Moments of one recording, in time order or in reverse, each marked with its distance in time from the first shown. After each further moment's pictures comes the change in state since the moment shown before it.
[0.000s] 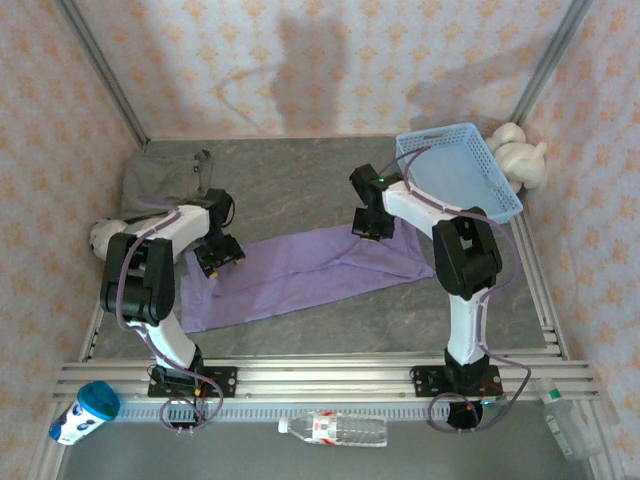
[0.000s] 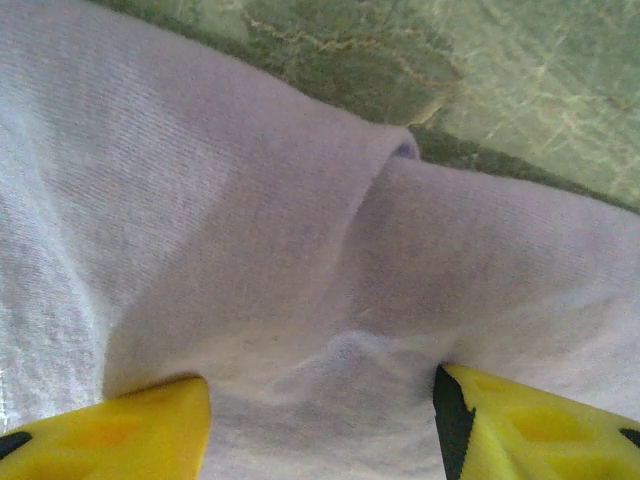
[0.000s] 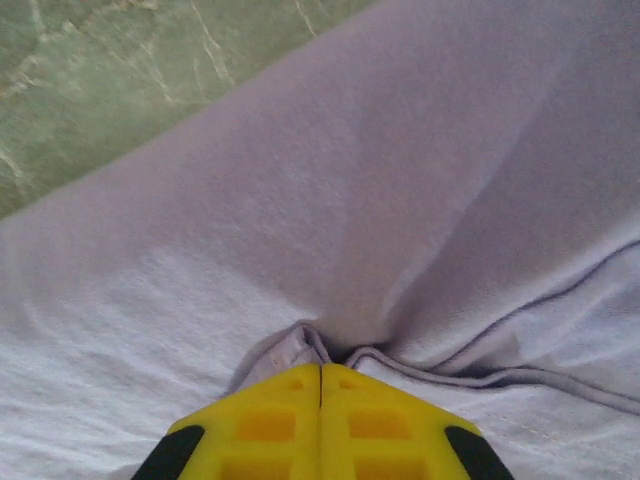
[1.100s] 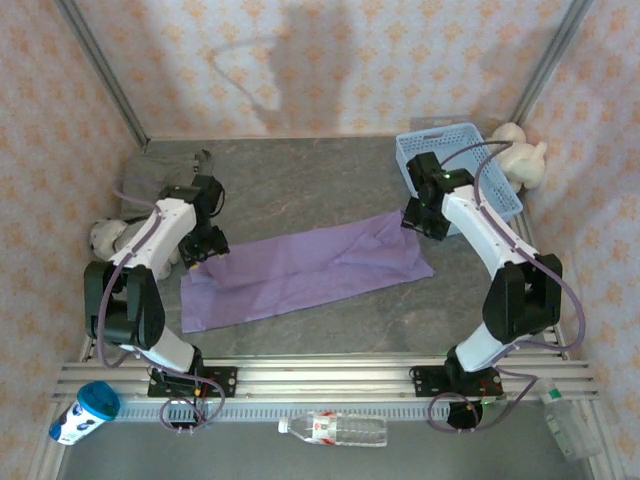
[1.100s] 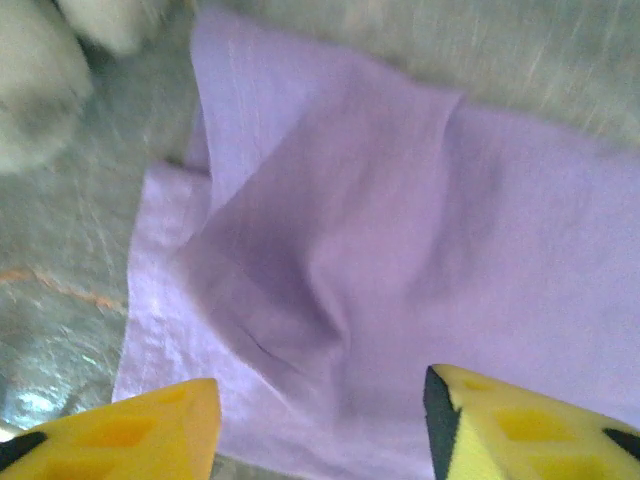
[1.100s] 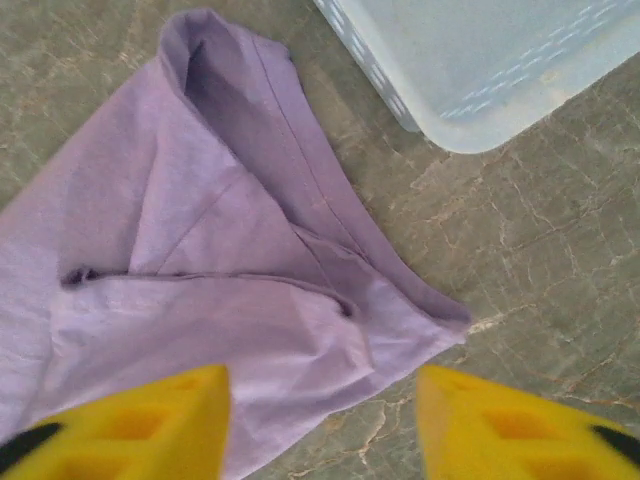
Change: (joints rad) left arm 0.004 -0.174 0.122 -0.293 -0.122 0.082; right arm -0.196 -0.405 -0.137 -0.179 0.123 0.004
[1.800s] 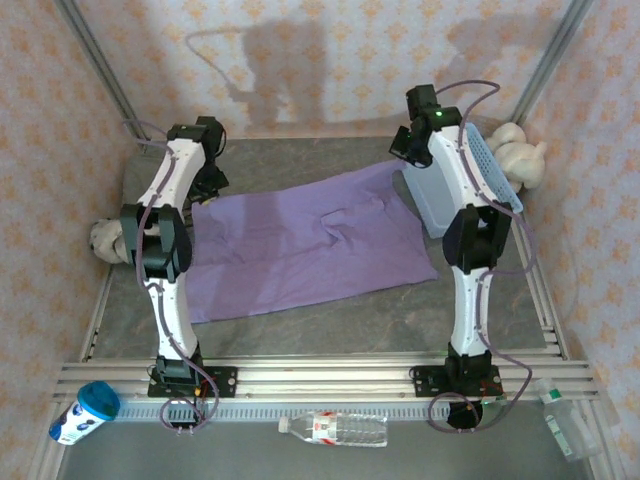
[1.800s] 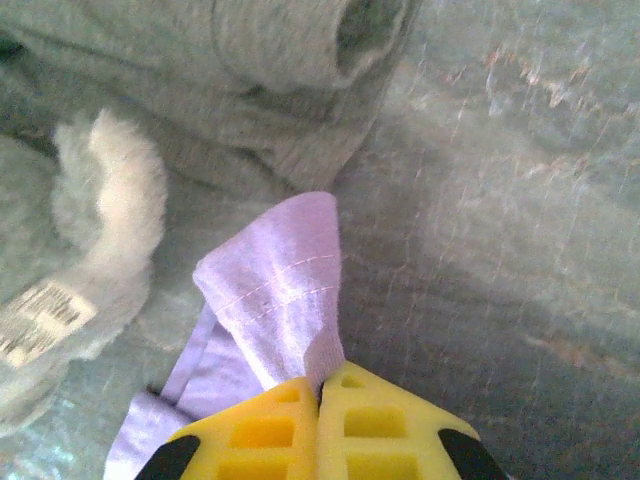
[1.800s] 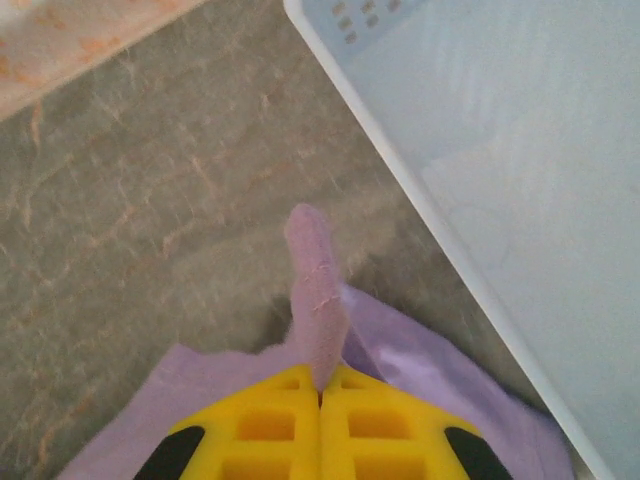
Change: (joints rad) left arm 0.066 0.538 0.775 -0.147 -0.104 0.020; right arm -0.096 0.600 0.890 -0.037 -0.130 -0.110
